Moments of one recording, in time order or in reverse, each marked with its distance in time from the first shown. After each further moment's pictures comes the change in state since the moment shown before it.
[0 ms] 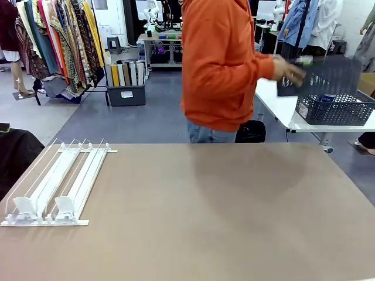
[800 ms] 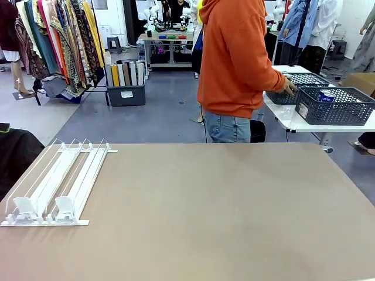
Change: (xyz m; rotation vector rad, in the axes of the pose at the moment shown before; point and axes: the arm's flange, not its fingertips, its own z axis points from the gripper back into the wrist) left arm 0.000 0.000 0.000 0.000 0.000 0.000; right arm 0.000 0.000 0.000 0.000 0.000 0.000
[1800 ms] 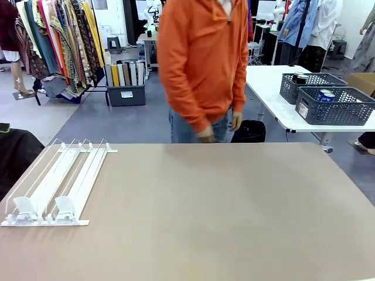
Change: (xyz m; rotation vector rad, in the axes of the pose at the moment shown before) left arm 0.000 0.000 0.000 0.000 0.000 0.000; right arm 0.000 0.000 0.000 0.000 0.000 0.000
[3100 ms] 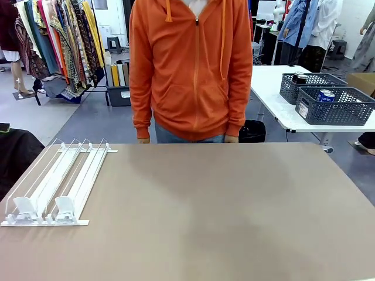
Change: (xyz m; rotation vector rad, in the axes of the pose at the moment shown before) left arm 0.000 0.000 0.000 0.000 0.000 0.000; right arm 0.000 0.000 0.000 0.000 0.000 0.000
